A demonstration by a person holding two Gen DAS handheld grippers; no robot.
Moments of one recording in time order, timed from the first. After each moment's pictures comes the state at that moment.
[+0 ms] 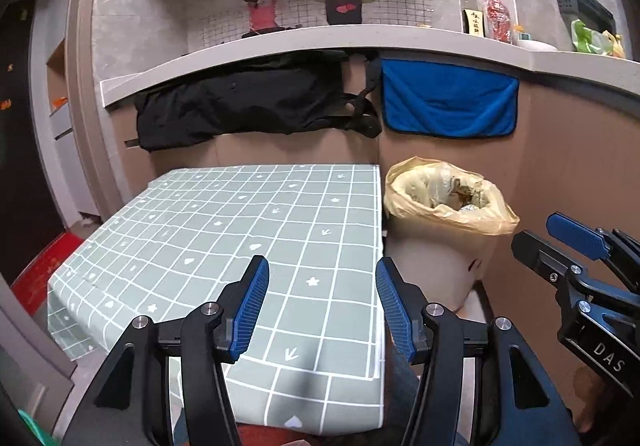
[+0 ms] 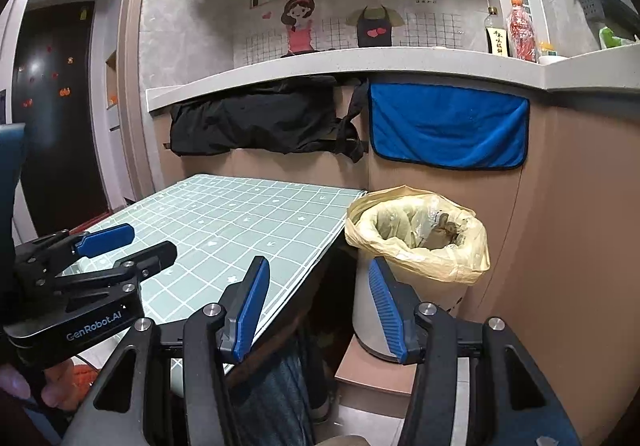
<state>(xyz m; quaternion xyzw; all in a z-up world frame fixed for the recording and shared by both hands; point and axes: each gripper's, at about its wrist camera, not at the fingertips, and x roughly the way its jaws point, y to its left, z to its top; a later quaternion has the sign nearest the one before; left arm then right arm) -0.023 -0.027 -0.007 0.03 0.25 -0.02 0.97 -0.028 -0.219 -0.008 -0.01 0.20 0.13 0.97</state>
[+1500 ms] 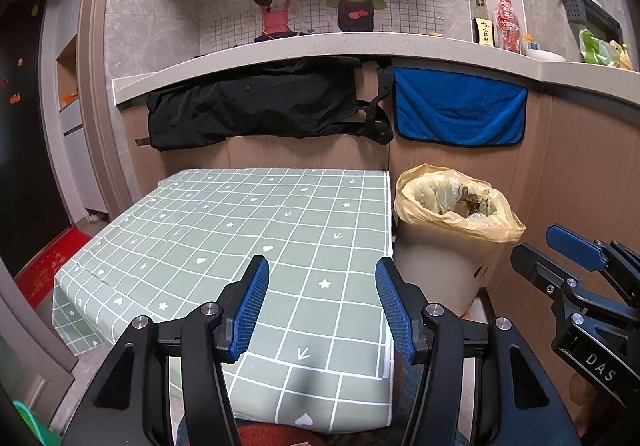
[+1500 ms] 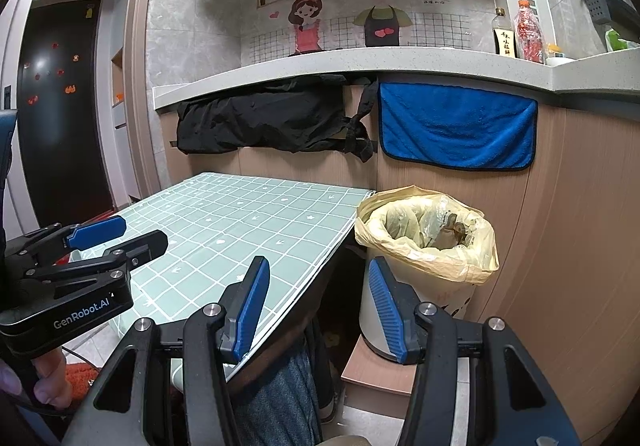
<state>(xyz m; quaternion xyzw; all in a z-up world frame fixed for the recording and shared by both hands) -0.030 -0.020 -0.001 0.01 0.24 -0.01 0.97 -0.030 -0.211 -0.011 -0.01 0.20 0.13 0.97</state>
